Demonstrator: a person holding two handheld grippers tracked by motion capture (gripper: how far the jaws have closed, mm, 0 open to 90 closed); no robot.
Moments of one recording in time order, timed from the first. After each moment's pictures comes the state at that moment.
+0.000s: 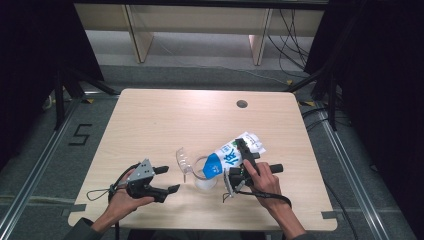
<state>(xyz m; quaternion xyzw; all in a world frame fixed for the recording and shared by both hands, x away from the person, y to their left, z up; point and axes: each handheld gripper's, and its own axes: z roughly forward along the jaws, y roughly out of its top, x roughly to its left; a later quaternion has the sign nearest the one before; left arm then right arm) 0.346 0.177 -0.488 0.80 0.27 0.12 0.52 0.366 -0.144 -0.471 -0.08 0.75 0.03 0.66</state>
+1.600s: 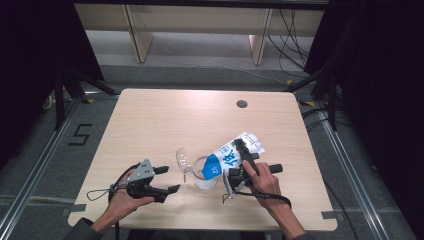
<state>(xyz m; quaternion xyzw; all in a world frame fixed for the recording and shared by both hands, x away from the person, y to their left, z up) 0.347 0.177 -0.488 0.81 0.27 0.12 0.52 0.364 -0.143 -0.472 -0.08 0.75 0.04 0.66</state>
